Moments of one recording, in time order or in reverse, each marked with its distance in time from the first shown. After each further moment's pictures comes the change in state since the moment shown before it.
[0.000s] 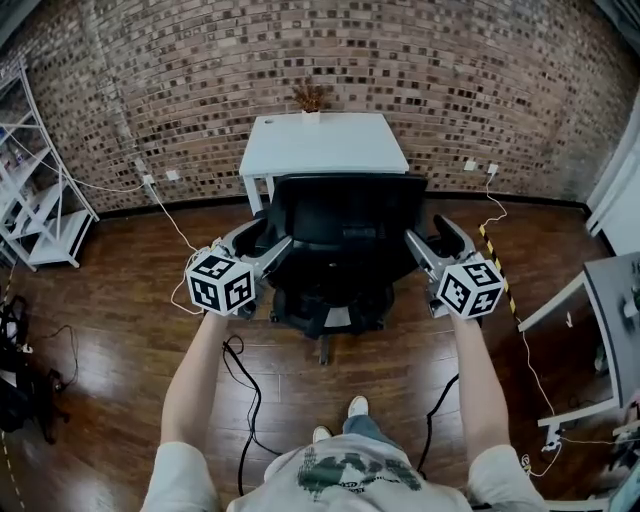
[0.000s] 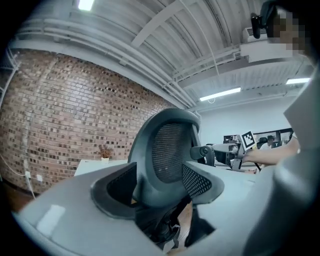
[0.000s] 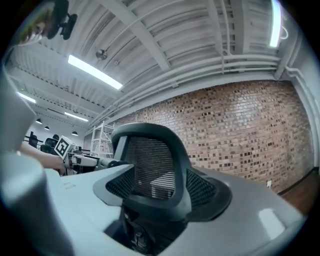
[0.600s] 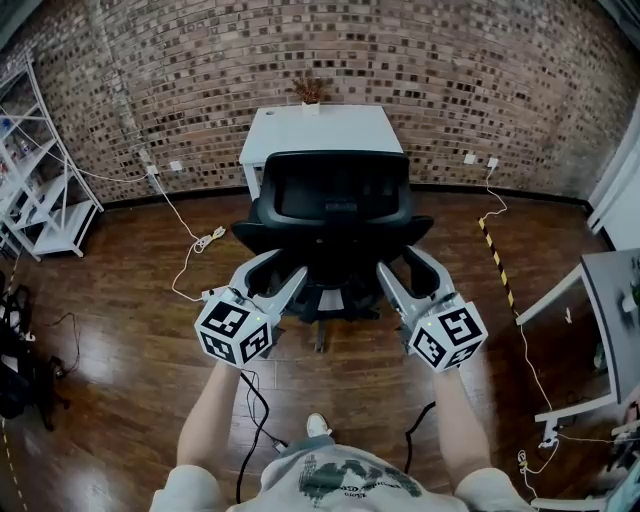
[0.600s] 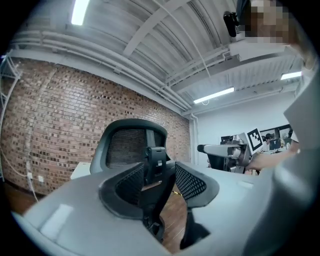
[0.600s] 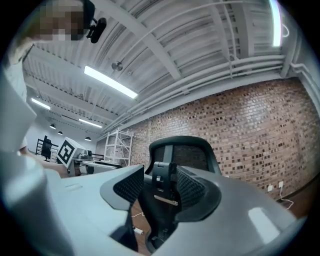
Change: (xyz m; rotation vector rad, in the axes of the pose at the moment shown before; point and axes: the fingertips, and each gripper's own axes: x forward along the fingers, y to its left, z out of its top) left arm -0.057 -0.135 -0.010 0.024 -0.052 0.002; right arm -0.092 0.113 0.008 -0.021 -0.072 0.131
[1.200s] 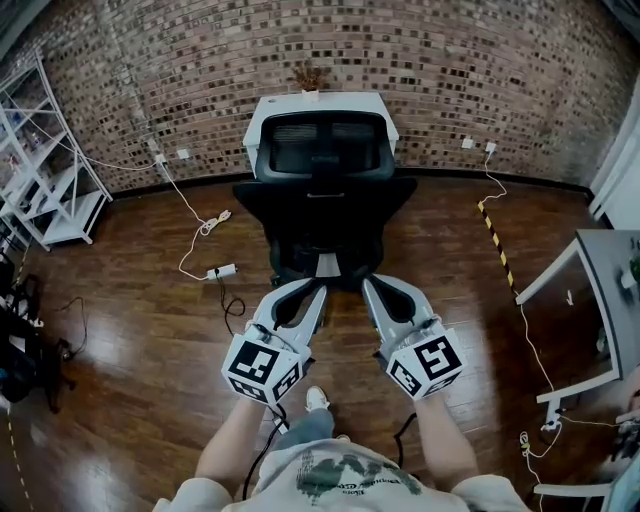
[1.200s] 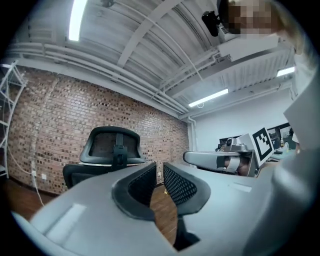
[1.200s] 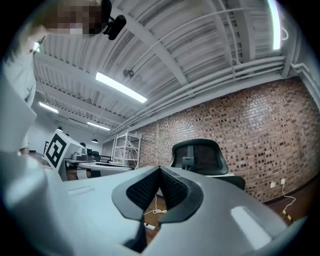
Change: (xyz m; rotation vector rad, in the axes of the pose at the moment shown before) left arm -0.084 -0.171 -0.015 0.009 -0.057 0.030; right arm -0.127 0.111 -0.003 -0.003 -0.023 0.056
